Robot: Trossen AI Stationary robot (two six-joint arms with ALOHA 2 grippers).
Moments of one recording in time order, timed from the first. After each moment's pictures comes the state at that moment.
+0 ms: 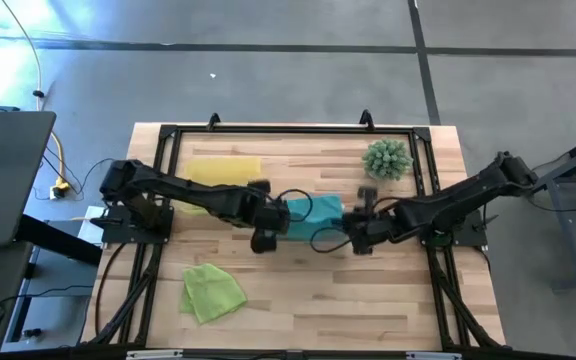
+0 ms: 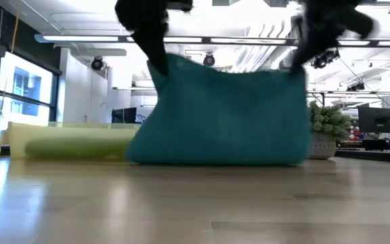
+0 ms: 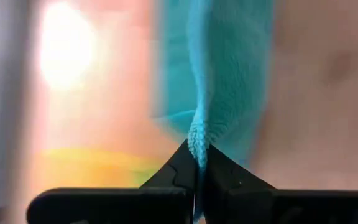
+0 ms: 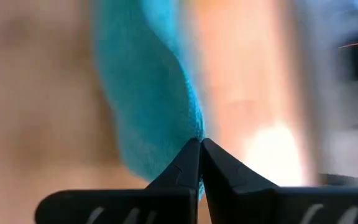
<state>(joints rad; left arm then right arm) -0.08 1.74 1.49 -1.02 -0.42 -0.19 0.35 1.36 1.05 -0.89 0.62 0.20</state>
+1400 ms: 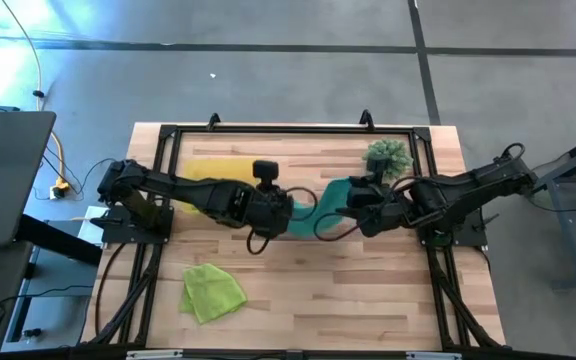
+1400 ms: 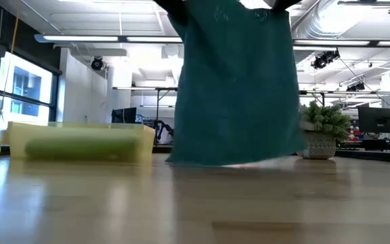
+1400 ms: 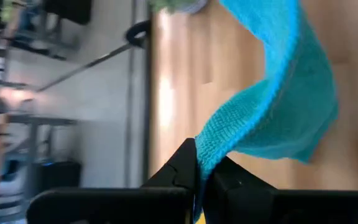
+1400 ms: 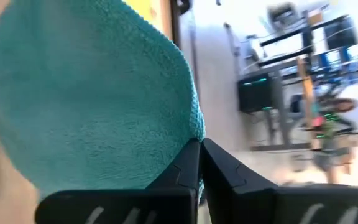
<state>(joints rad) -0.10 1.74 1.72 -1.06 -0.76 0.16 0.35 1.36 1.41 -1.15 0.94 -0.07</state>
